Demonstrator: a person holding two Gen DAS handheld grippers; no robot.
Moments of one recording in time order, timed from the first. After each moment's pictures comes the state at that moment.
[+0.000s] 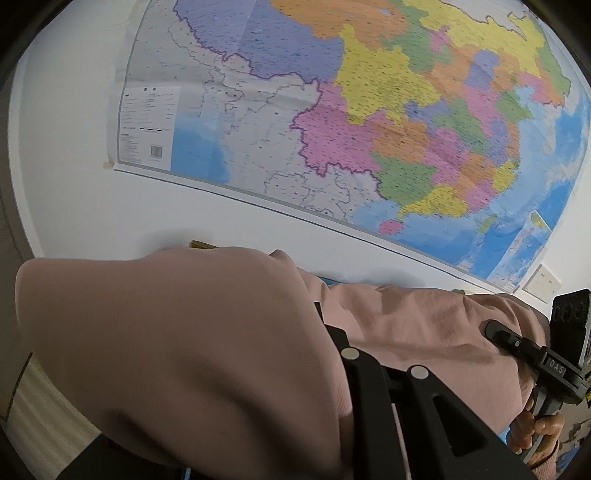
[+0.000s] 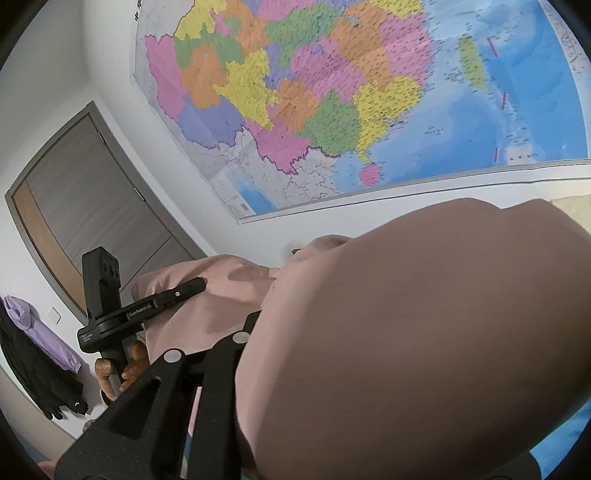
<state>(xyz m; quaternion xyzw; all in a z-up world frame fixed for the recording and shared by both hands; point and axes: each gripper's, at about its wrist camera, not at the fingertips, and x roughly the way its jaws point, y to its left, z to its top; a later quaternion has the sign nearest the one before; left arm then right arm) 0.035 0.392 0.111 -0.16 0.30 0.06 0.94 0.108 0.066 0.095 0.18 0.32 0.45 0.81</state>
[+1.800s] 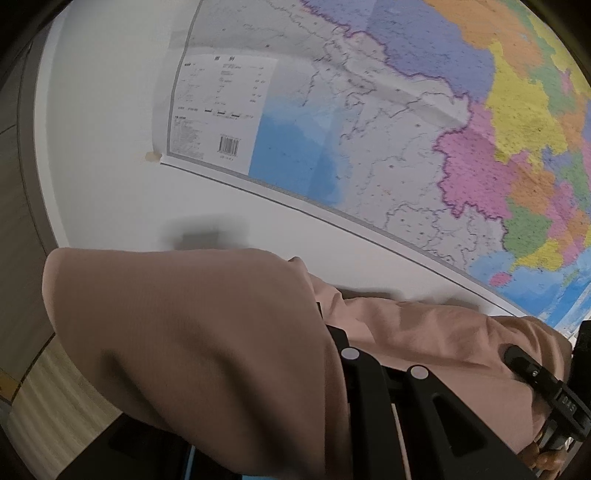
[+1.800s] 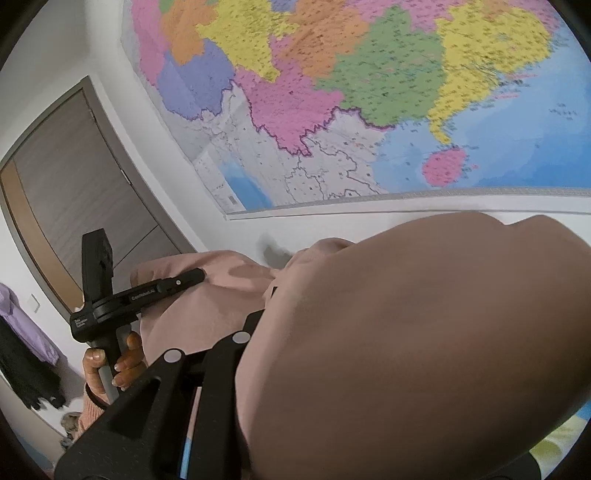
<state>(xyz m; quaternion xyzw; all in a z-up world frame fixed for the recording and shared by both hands) 0.098 0.509 0.065 -0.18 0.29 0.13 0.93 0.156 0.177 0.072 0.12 0.30 0.46 0.83</state>
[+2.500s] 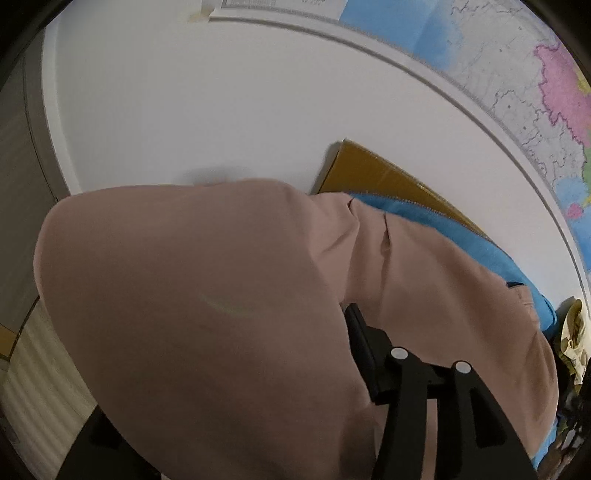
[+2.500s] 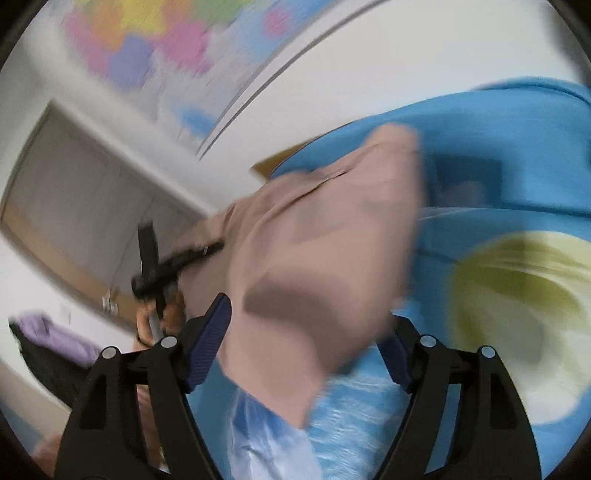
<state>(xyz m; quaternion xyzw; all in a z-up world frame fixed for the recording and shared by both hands) 0.093 0.553 -0.059 -0.23 0.41 0.14 0.87 0.160 0.054 -0.033 0.22 0.46 0.43 0.74</state>
